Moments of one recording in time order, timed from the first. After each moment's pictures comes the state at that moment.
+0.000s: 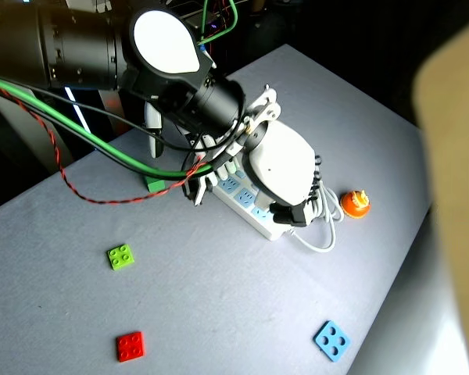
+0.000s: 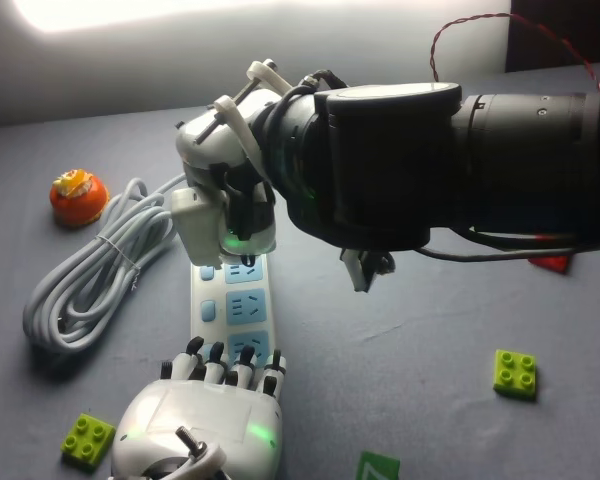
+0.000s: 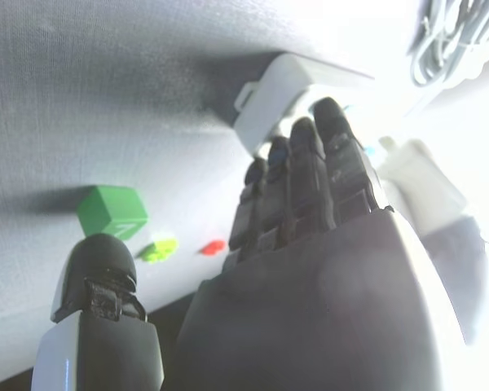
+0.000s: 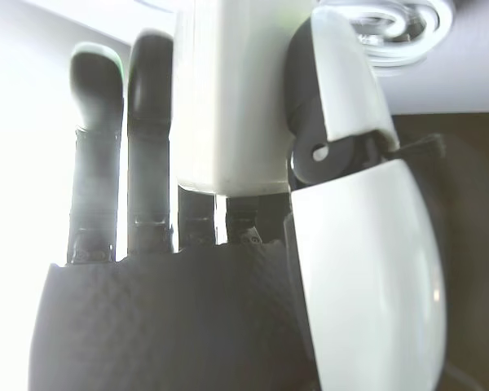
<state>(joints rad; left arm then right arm) 0.56 -1.26 0.45 -1.59 -1.40 2.33 -0.09 -1.66 1.27 -1.12 -0.62 0.24</state>
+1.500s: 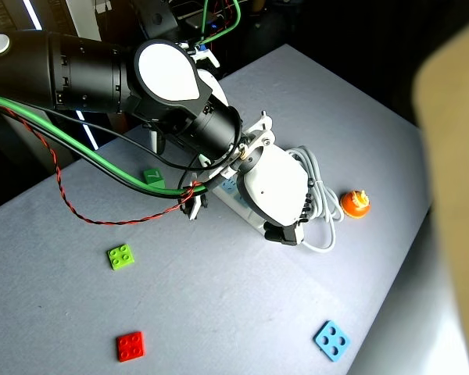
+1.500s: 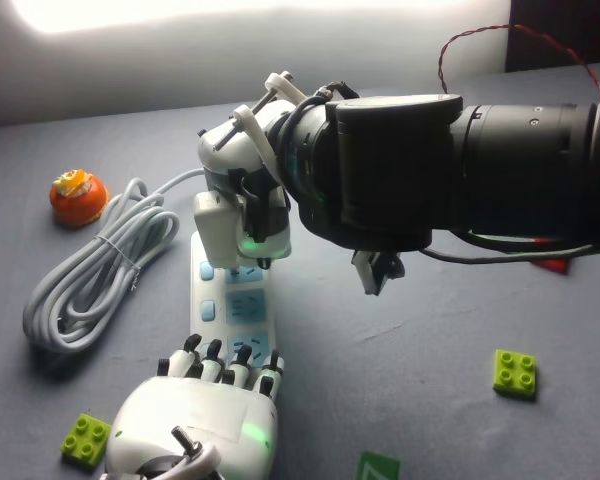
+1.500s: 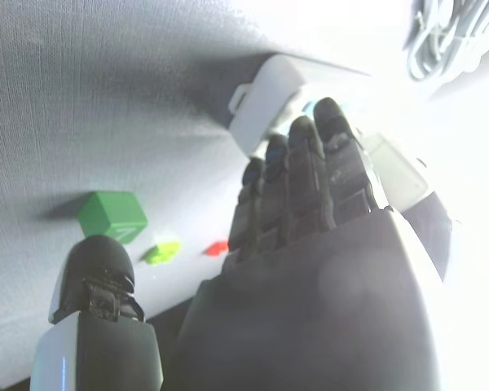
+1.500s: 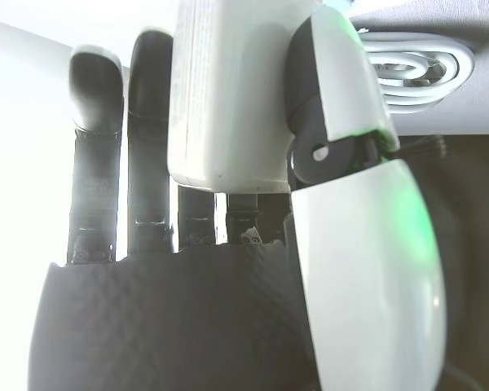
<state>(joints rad) 0.57 -1.24 0.44 -1.58 -1.38 2.36 -0.12 -1.67 1.32 -1.07 -0.61 0.21</state>
